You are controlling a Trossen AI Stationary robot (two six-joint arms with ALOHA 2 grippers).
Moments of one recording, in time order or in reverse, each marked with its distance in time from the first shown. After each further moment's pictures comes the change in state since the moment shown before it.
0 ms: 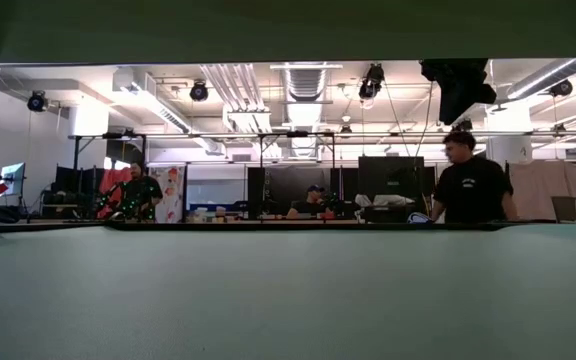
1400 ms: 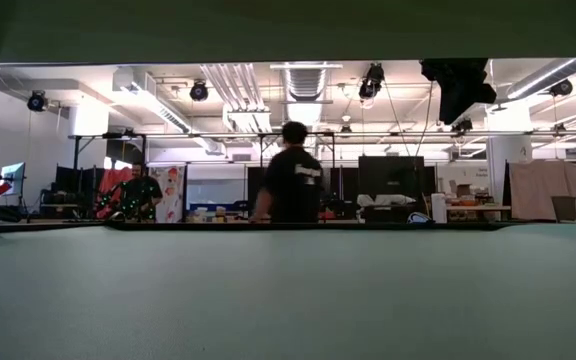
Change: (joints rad) left arm -0.121 -0.118 0.002 -0.018 -0.004 -0.191; right arm 0.000 0.000 0.000 0.000 0.000 0.000
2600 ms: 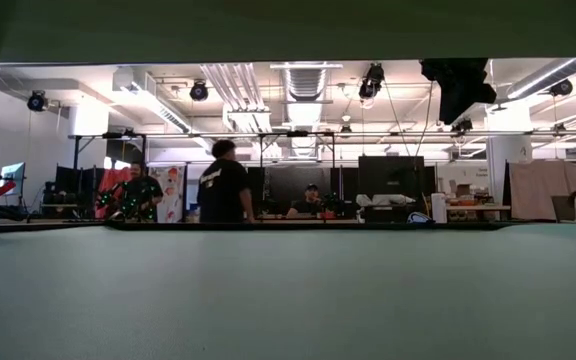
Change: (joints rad) left arm -0.201 0.010 0.000 0.212 -0.065 -0.275; right arm 0.000 0.000 0.000 0.000 0.000 0.000
